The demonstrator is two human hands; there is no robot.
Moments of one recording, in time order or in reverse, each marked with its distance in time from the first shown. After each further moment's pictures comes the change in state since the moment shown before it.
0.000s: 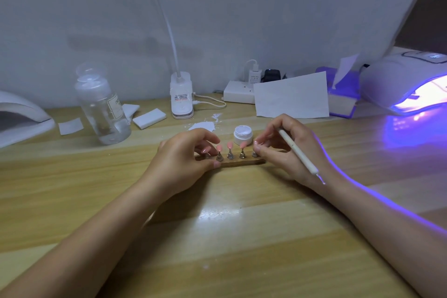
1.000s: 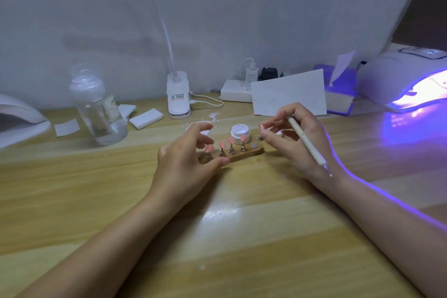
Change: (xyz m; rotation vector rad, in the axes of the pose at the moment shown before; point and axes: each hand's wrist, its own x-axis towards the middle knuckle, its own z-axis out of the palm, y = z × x) left_hand -0.011 0.009 0.019 -0.020 0.188 -0.005; right_hand 0.002 -0.003 -0.004 0.122 0.155 -0.014
